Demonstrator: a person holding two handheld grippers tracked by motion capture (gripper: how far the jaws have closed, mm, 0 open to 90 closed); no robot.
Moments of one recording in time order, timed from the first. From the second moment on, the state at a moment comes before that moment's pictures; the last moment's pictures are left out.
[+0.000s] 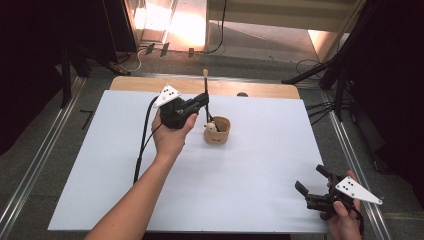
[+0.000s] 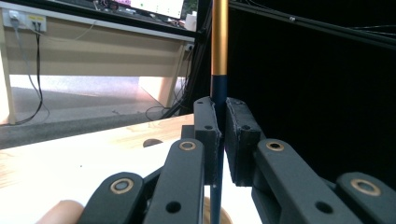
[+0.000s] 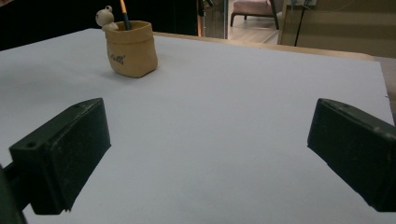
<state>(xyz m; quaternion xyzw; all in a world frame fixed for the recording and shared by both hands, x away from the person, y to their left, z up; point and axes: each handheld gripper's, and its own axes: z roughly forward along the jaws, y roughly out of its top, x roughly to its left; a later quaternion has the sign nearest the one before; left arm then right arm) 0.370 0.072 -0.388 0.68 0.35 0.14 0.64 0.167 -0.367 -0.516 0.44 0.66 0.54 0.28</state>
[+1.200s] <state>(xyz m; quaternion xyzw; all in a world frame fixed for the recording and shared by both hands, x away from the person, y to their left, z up) 0.382 0.035 -0.405 0.67 0.34 0.14 0.64 0.166 -0.367 -0.515 0.44 0.65 0.55 0.27</state>
